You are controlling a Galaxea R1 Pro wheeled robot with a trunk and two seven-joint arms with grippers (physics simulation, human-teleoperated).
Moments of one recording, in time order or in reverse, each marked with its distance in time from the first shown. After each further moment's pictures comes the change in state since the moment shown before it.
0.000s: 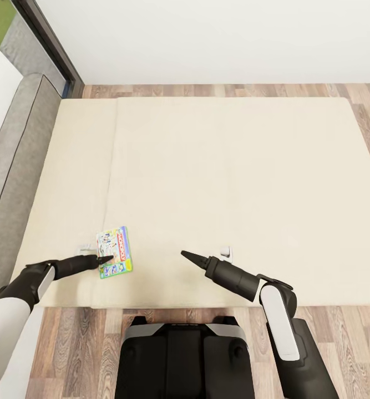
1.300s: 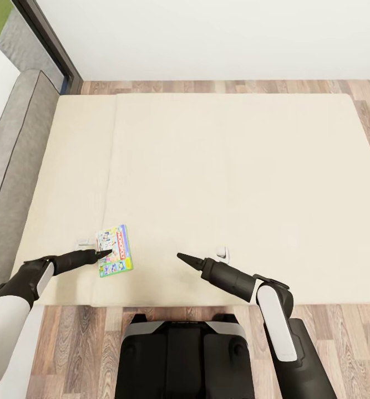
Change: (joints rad) left arm -0.002 -0.003 0.021 -0.044 0.006 -0.007 0.019; right arm 0.000 0.000 0.032 -0.002 0.002 0.000 -0.030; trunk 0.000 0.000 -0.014
